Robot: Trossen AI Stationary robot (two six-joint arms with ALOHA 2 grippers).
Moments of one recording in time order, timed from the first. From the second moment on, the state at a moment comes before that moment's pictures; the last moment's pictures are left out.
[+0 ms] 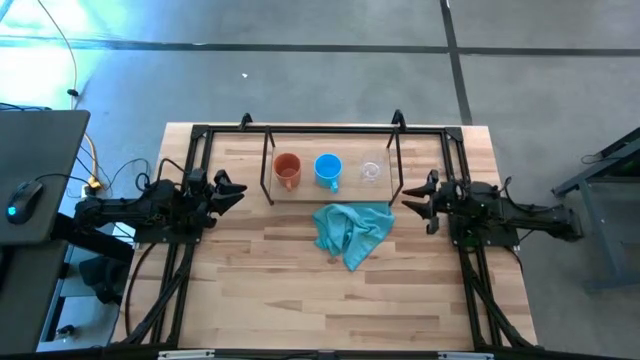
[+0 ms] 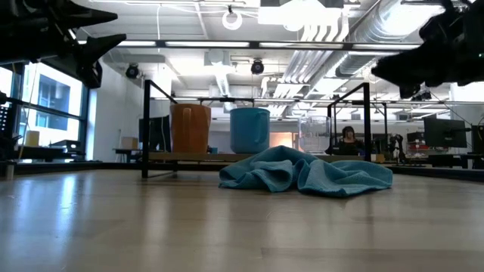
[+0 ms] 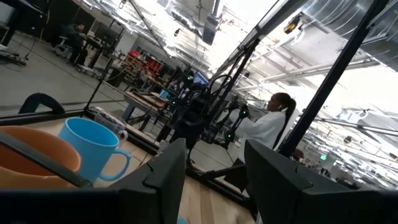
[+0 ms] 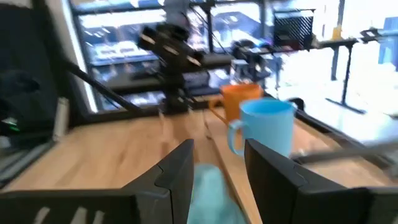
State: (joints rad) left arm 0.14 0.01 0.01 0.25 -0.09 -0.53; right arm -0.12 0.00 0.01 0.04 0.01 0.08
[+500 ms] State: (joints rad) left arm 0.14 0.01 0.01 0.15 -0.01 -0.53; right arm -0.12 0.01 0.01 0.01 -0.01 0.11
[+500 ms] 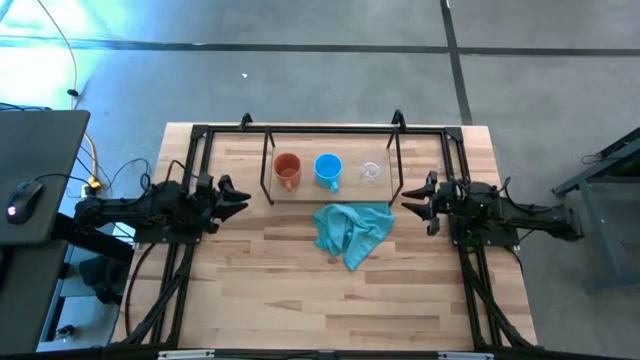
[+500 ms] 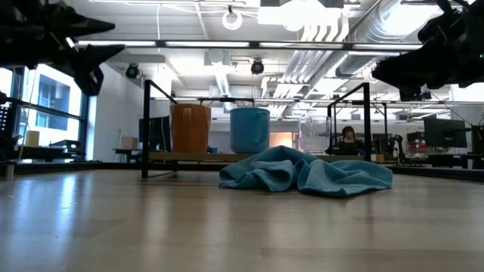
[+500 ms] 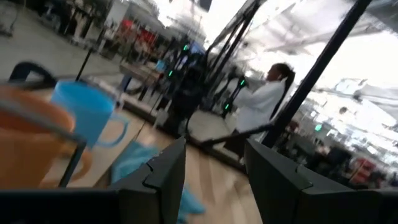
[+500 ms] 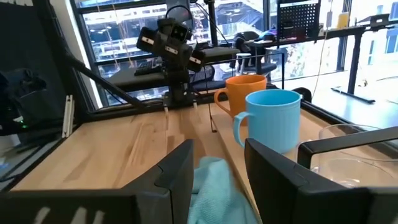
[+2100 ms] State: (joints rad) left arm 0.14 0.16 0.01 0.20 0.20 -0.05; right arm -0.12 0.01 0.01 0.01 0.00 0.03
